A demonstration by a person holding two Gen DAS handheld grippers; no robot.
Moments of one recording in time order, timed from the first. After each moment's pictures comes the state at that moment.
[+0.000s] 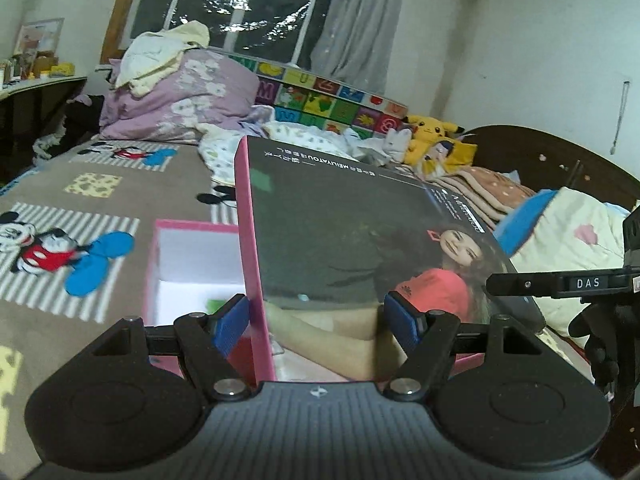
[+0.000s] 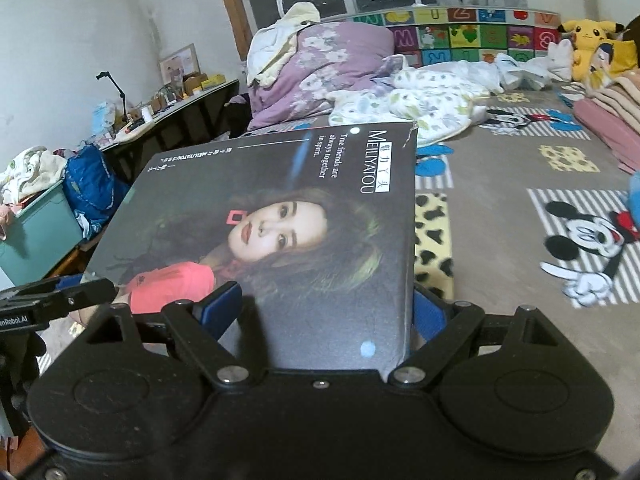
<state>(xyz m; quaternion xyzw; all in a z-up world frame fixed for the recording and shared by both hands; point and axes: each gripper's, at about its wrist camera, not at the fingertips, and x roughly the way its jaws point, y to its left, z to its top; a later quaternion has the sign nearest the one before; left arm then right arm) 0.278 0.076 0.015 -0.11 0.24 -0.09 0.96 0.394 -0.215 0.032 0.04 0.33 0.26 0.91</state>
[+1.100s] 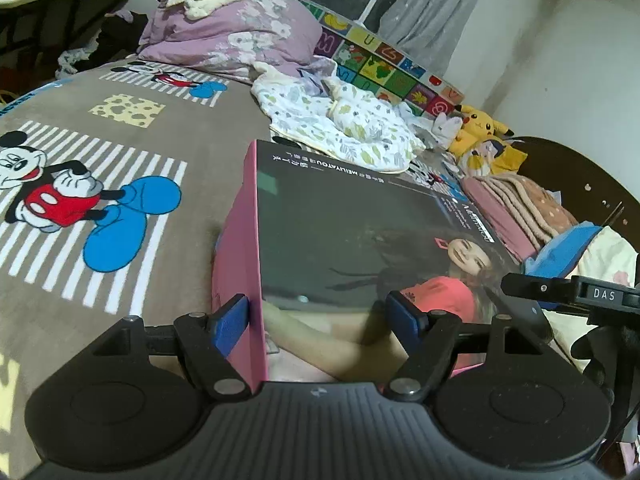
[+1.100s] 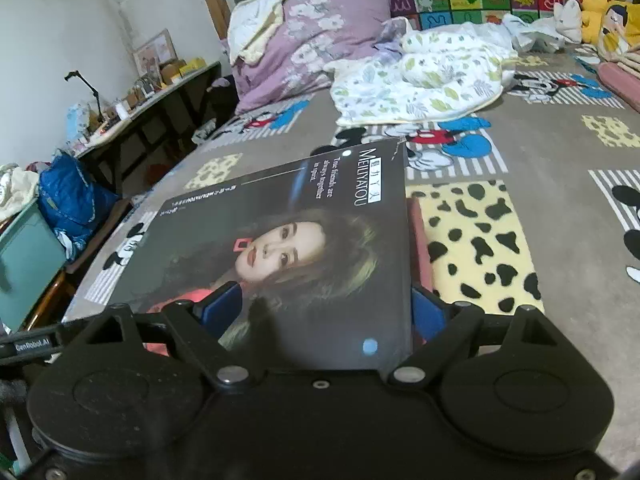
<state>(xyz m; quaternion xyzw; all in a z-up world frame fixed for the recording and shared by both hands) 0.391 0.194 -0.050 -0.20 0.32 -0.08 0.92 0.481 -0.117 0.000 0.07 0.38 0.23 0.89</state>
